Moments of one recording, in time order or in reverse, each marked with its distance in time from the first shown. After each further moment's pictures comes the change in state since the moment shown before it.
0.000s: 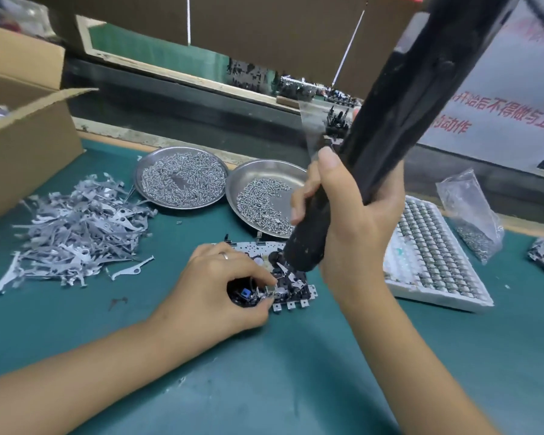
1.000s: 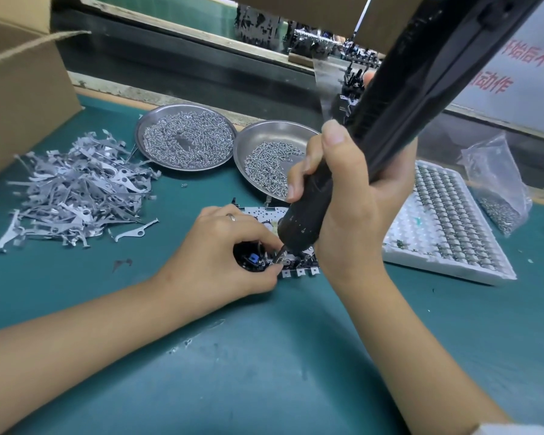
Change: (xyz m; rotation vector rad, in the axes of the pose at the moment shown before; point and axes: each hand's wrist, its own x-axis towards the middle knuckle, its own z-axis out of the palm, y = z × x) left_hand 0.000 0.005 -0.005 -0.005 -0.037 -0.001; right_hand -0.019 0.013 0.008 0.097 0.033 0.024
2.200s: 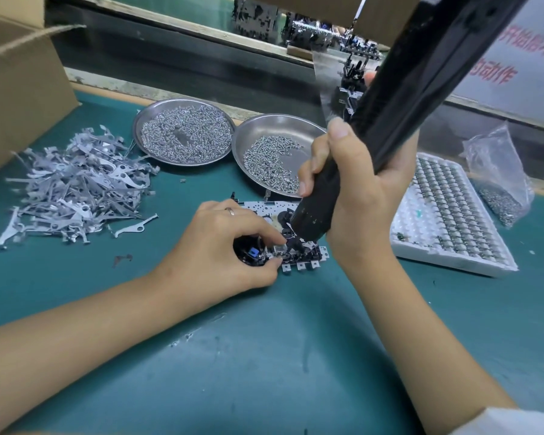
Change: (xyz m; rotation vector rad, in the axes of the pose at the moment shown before) left_hand -0.003 -0.003 0.002 0.033 0.004 -0.029; right_hand 0.008 0.006 -0.016 -0.055 -0.043 0.020
